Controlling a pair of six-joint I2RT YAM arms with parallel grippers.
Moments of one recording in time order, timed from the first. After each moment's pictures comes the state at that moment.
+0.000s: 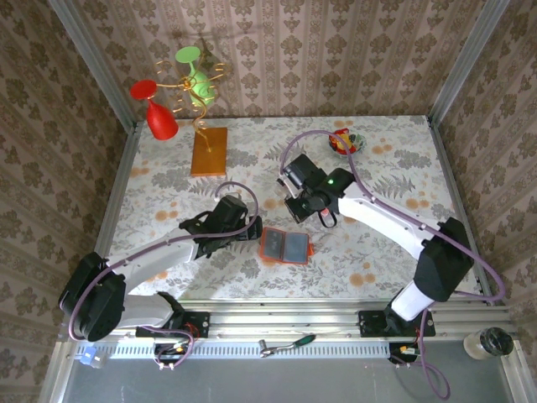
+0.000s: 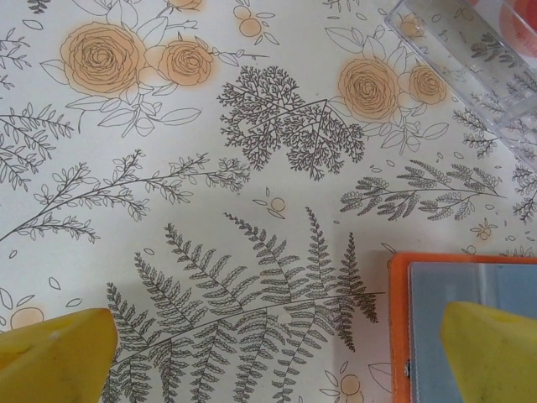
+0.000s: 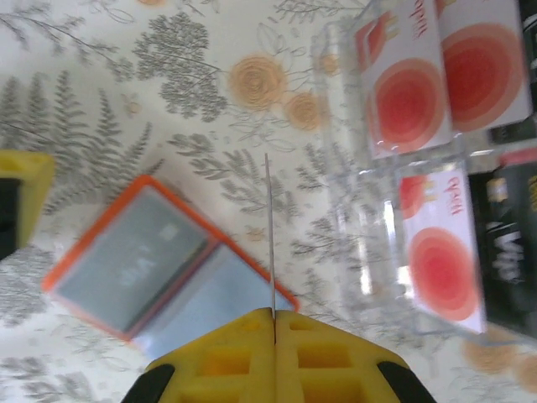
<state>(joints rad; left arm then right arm) -0.77 1.27 0.70 -0.35 -0.19 -0.65 0.72 1.58 1.35 -0.85 0.08 0.12</state>
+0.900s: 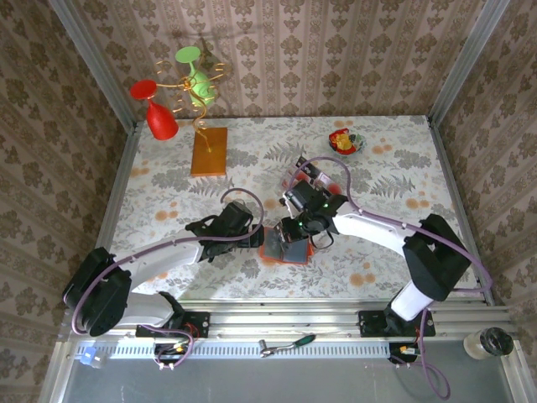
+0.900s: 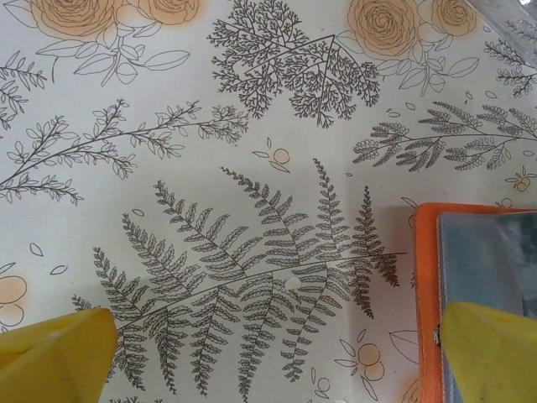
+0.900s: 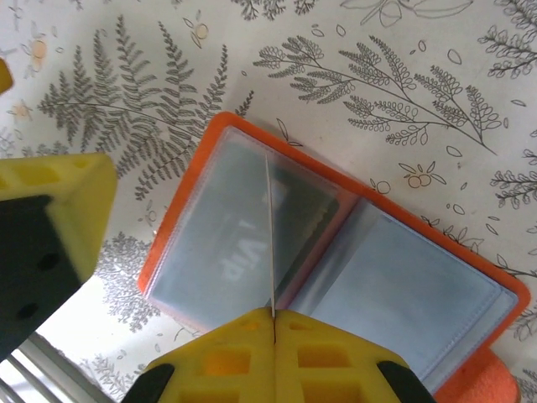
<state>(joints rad) -0.82 1.30 0.68 -0.37 -0.20 -0.64 0.73 1.62 1.04 -0.52 -0.20 0.45</state>
